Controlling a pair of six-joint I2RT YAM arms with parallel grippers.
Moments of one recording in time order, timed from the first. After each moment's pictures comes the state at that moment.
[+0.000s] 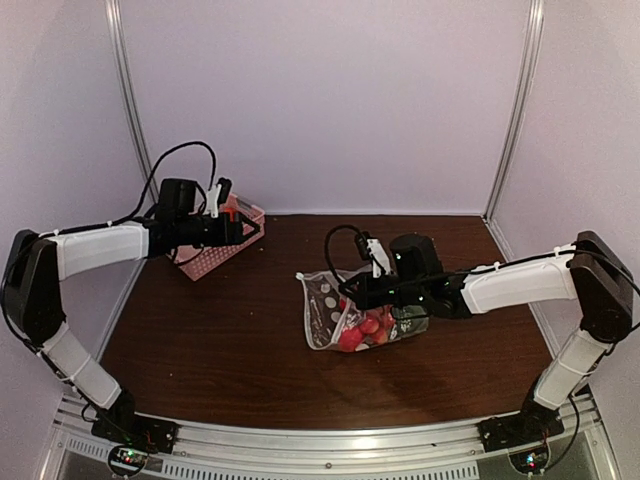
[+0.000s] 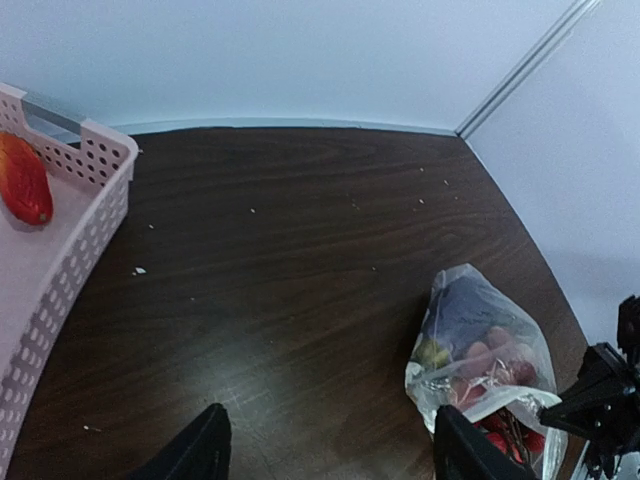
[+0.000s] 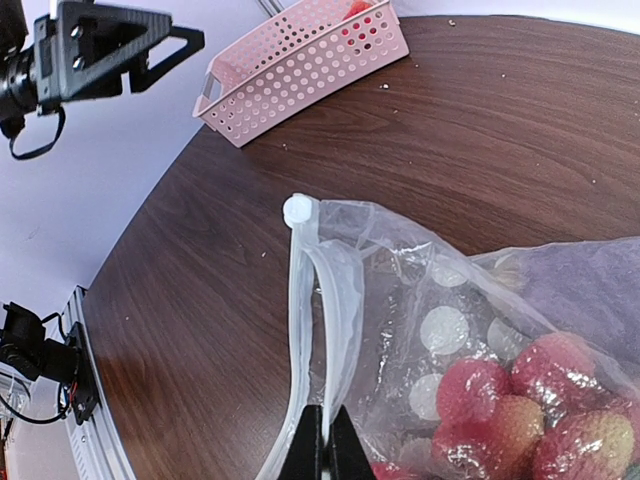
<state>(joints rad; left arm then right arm) -0.35 1.59 1.11 -0.02 0.39 -0.32 0.81 1.64 0.89 0.29 -0.17 0.50</state>
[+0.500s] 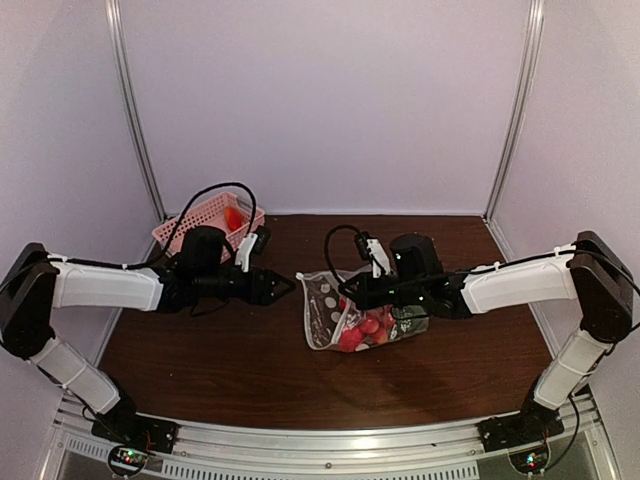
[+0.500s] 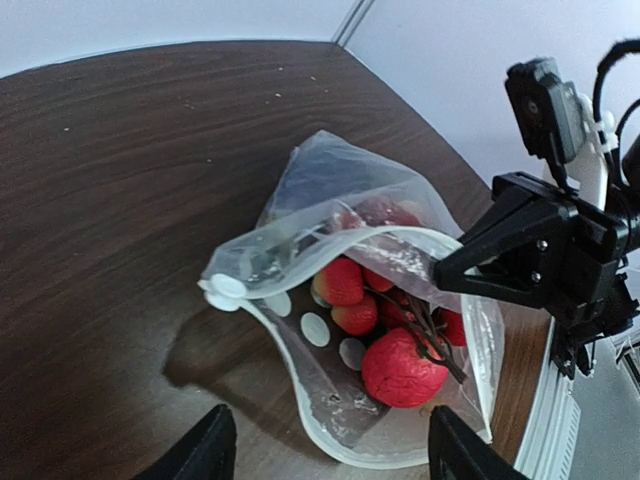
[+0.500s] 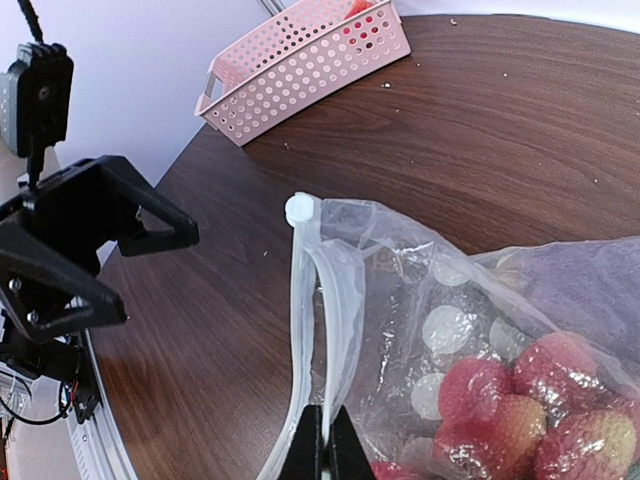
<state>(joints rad) -0.65 1.49 0.77 0.25 0.41 -0.34 0.81 1.64 0.89 0.29 -0.18 0.50</state>
